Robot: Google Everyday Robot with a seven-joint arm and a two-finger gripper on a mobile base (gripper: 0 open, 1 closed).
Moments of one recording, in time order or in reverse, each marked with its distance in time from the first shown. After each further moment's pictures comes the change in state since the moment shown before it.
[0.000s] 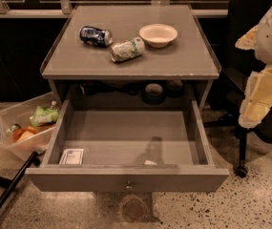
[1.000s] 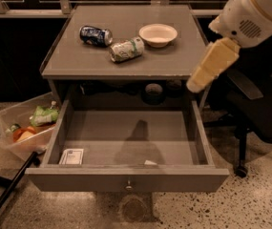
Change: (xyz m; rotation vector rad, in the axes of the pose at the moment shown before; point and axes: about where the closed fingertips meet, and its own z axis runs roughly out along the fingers) arm -0.071 -0.053 0.016 0.037 -0.255 0.184
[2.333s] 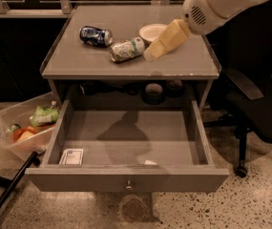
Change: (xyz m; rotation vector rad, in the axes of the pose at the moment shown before) arm -0.072 -0.050 0.052 0.083 -0.167 0.294
